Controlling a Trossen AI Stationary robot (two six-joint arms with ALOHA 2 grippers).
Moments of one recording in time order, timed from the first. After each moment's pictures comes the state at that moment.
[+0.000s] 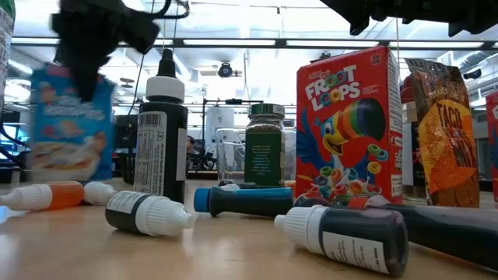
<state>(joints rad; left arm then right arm) -0.28 1.46 1.15 -1.16 -0.09 -0.96 0.06 0.96 0.49 0.58 0.01 -0.15</state>
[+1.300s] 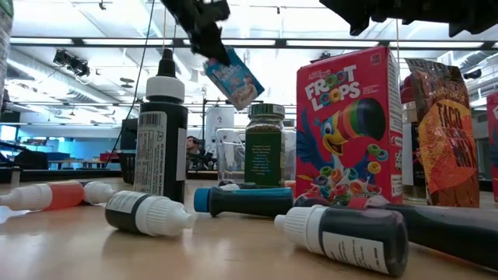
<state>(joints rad) 0.47 1.52 1.48 -0.68 -0.02 0.25 0.06 0.96 0.49 0.56 0.02 -0.17</state>
